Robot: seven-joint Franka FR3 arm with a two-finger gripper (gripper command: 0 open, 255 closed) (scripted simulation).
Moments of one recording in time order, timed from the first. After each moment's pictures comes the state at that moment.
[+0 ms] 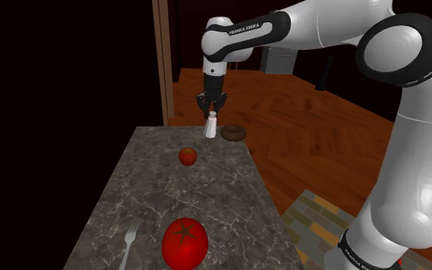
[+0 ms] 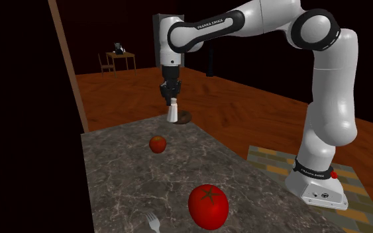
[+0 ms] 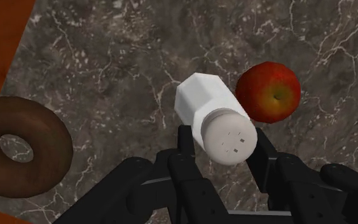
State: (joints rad) arm 0.03 0.19 0.03 -1.67 0.07 1.85 0.17
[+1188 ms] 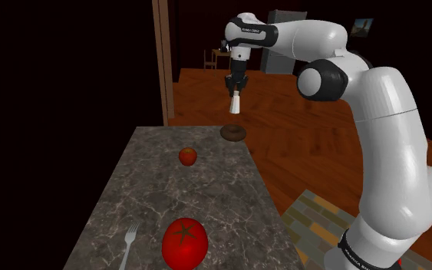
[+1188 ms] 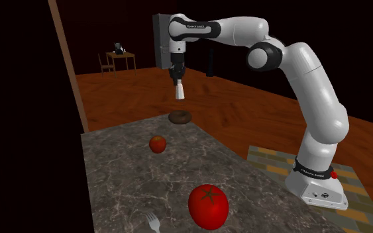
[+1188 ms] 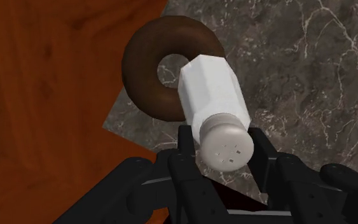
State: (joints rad) arm -0.23 0.63 -0.08 -0.93 0.11 1.52 -0.15
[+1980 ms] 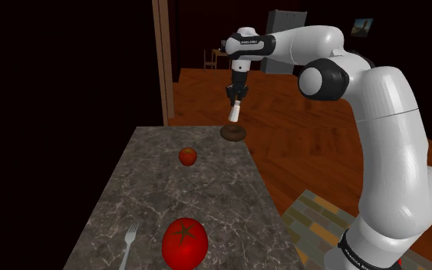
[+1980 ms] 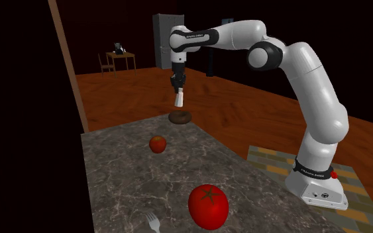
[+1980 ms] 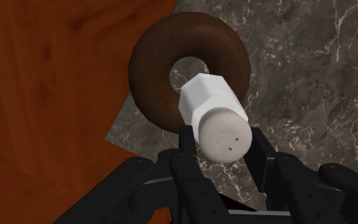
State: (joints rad) arm -0.24 0.62 -0.08 -1.08 0.11 1.66 -0.19
